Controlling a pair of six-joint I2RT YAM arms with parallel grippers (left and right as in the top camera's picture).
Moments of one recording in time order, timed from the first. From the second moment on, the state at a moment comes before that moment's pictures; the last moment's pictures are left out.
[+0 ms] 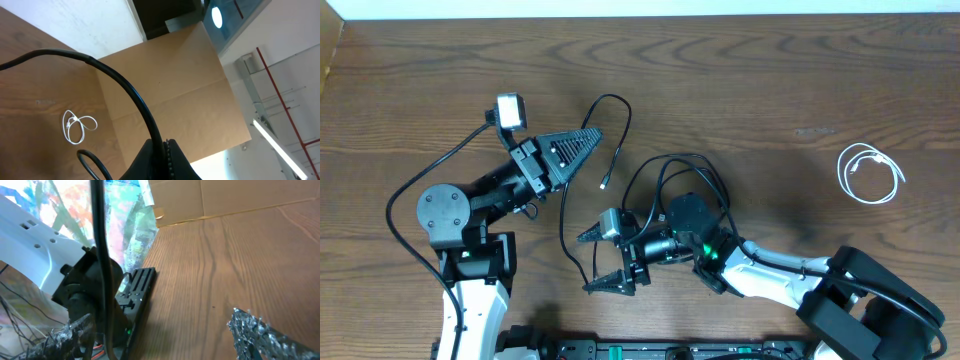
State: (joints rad) left arm 0.06 0.97 0.63 0.70 1.09 -1.55; right arm 0.91 1.69 0.64 0.91 -0.89 0.14
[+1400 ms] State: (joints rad) left arm 0.06 1.00 0.63 0.70 1.09 -1.54; right arm 1.03 1.70 0.64 0.90 -0.81 0.17
